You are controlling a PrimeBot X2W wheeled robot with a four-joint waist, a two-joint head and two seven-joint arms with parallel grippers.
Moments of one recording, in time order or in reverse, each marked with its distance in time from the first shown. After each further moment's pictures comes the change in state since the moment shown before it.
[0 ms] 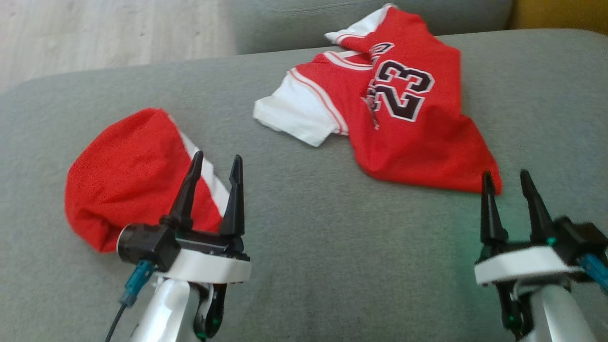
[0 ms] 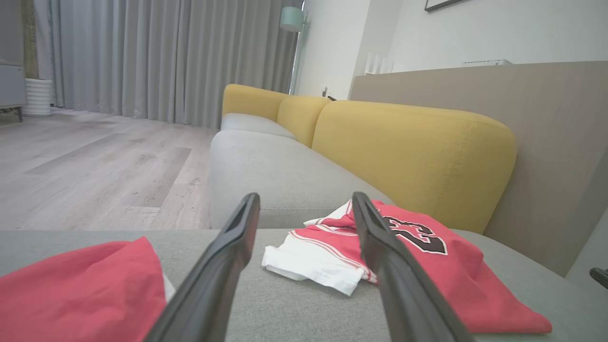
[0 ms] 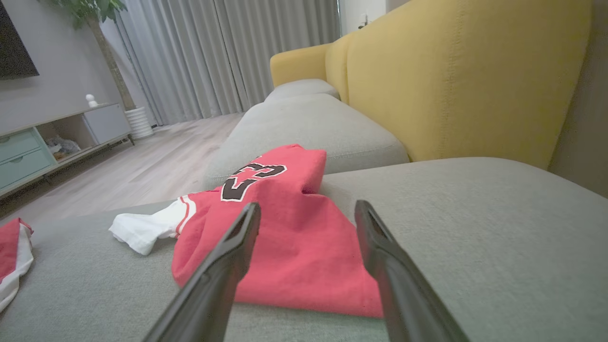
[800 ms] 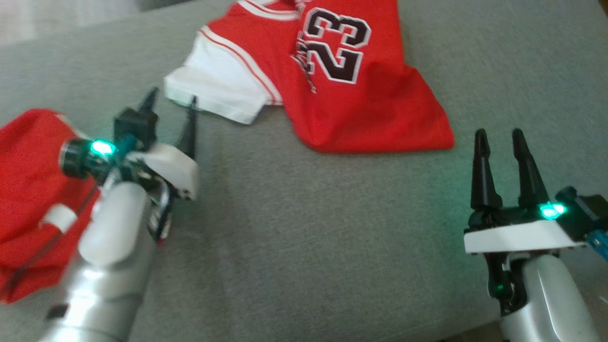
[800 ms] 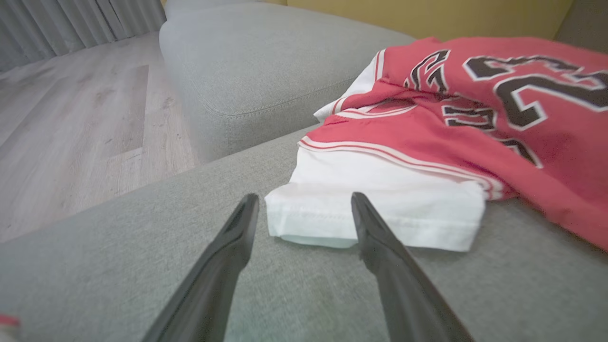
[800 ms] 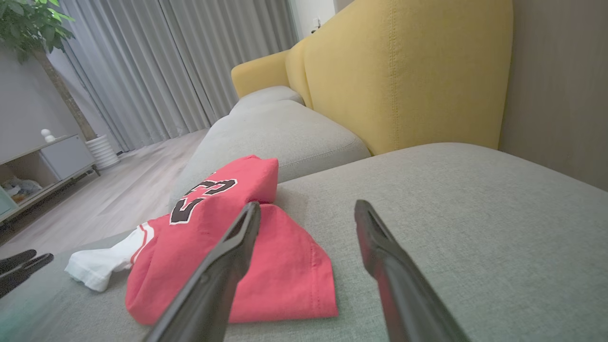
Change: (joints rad) left arm -0.436 0.115 0.009 0.466 0.144 0.026 0.233; right arm -0.042 0.002 0.077 -0.125 0.146 0.000 0.000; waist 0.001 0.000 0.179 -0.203
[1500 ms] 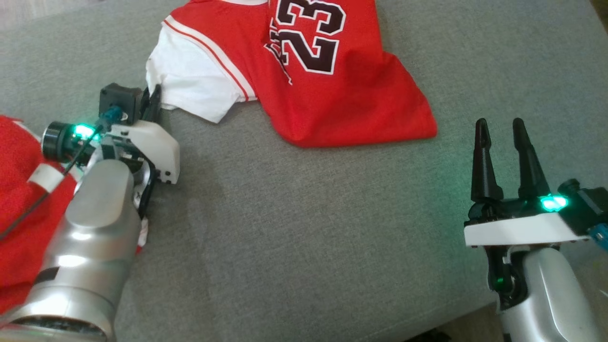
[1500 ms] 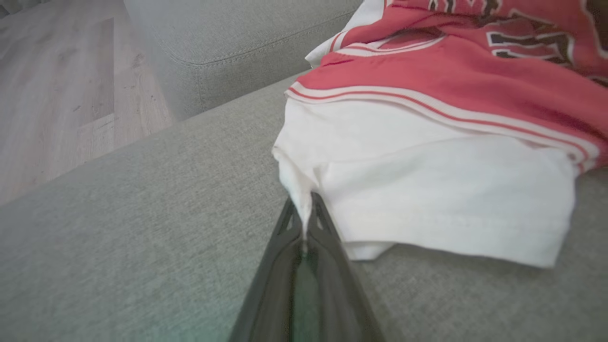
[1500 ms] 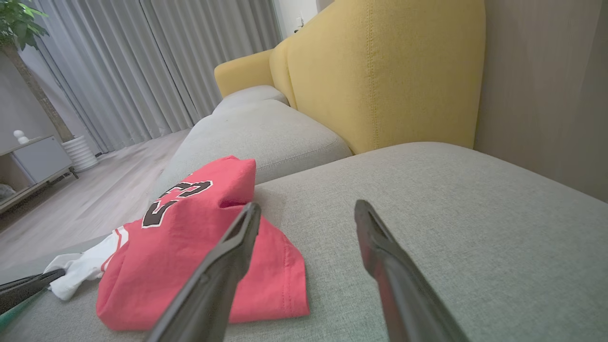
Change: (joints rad) left arm -0.210 0.016 -0.022 0.349 0.010 -0.028 0.004; right arm -0.028 0.000 0.012 -0.014 0.021 0.000 0.000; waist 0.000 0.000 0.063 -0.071
